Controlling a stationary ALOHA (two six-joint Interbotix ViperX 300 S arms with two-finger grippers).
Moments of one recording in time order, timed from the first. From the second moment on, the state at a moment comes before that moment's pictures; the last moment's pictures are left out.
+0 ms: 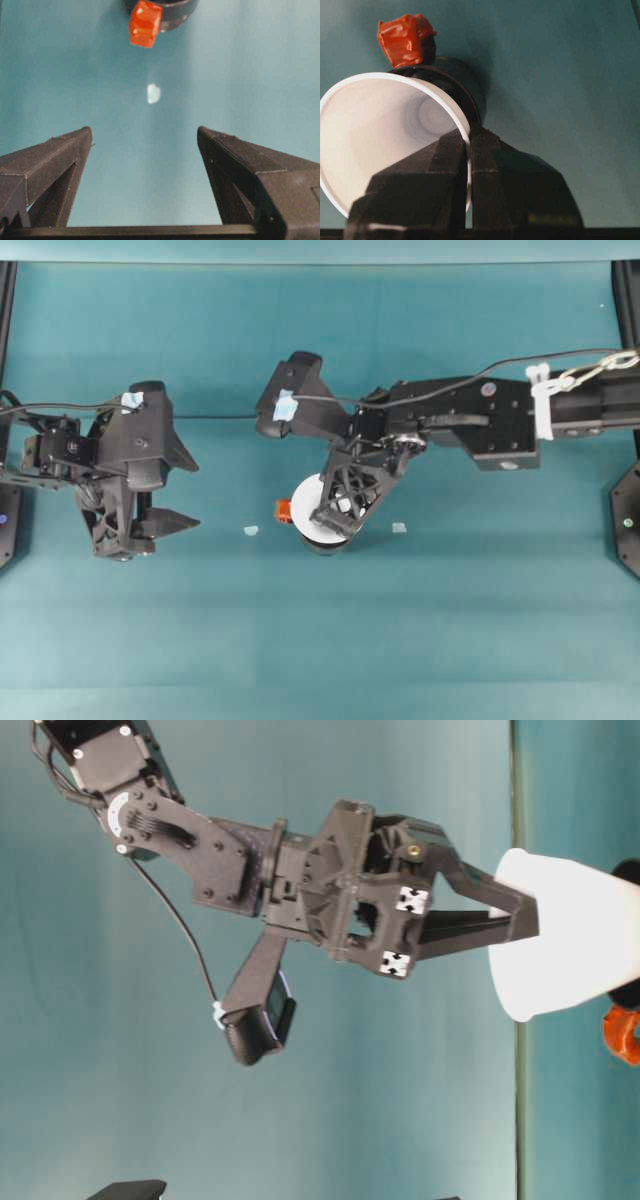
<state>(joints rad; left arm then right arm) 0.01 -0.42 0.80 0.02 0.48 -0.10 -0.08 0.19 0.20 0.03 0.88 0.34</state>
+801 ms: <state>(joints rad) 0.02 -0.42 0.81 0.02 0.48 -0.10 -0.06 0.21 0.21 0.06 0.85 0.34</state>
